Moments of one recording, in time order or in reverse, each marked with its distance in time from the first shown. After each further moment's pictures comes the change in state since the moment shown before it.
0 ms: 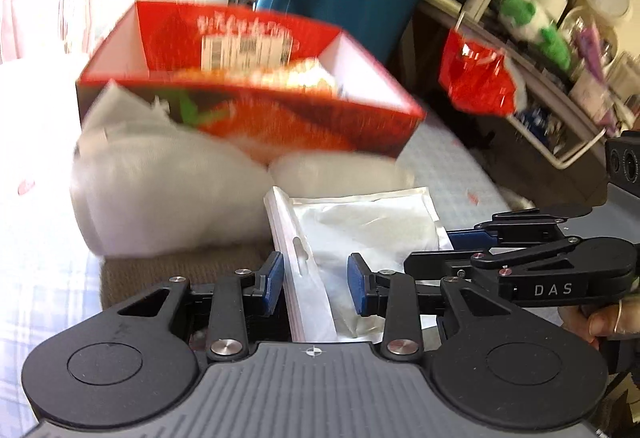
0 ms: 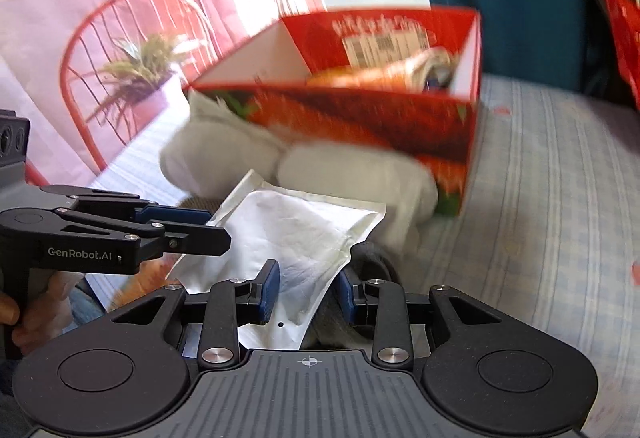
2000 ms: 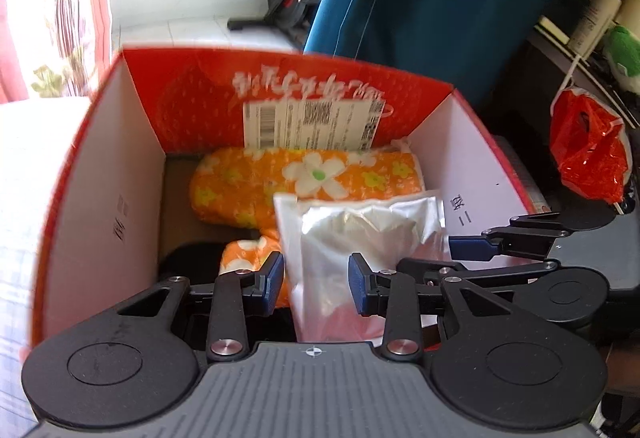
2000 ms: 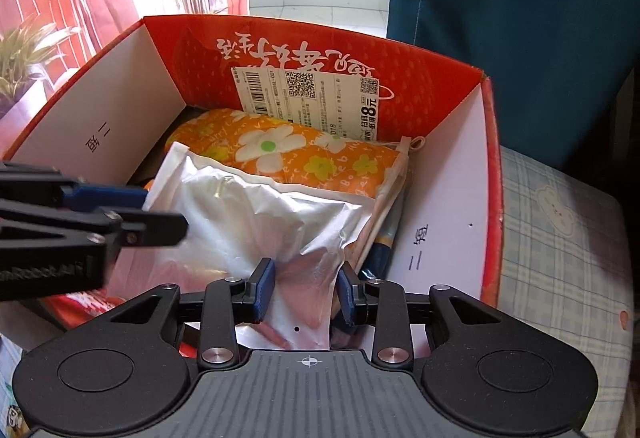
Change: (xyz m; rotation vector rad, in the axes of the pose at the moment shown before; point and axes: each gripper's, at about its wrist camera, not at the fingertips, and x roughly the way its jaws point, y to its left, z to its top) left arm 0.099 0.053 0.148 -0.019 0.087 0.137; right arm 0.142 -0.049 0.157 -0.023 0.161 -0.317
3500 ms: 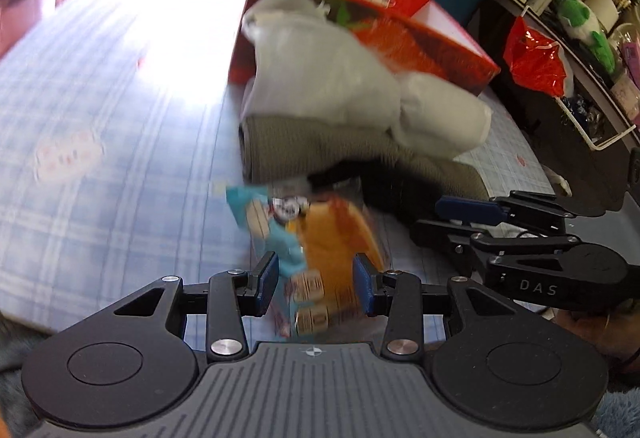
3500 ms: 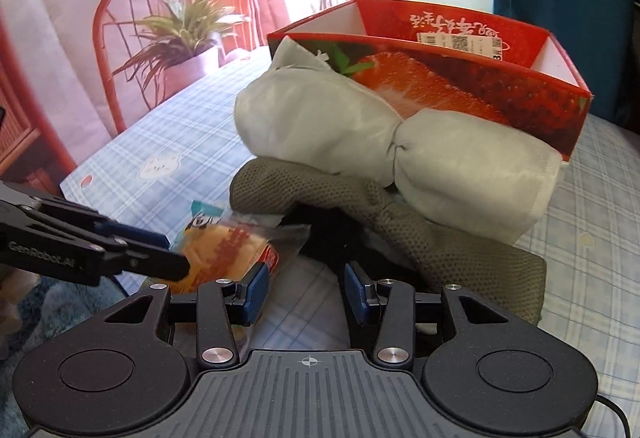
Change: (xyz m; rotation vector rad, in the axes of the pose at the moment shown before) left arm -0.131 0.037 -0.231 -0.144 0.046 -0.041; right arm -0.113 0.124 -0.216 -0.081 -0.197 0.248
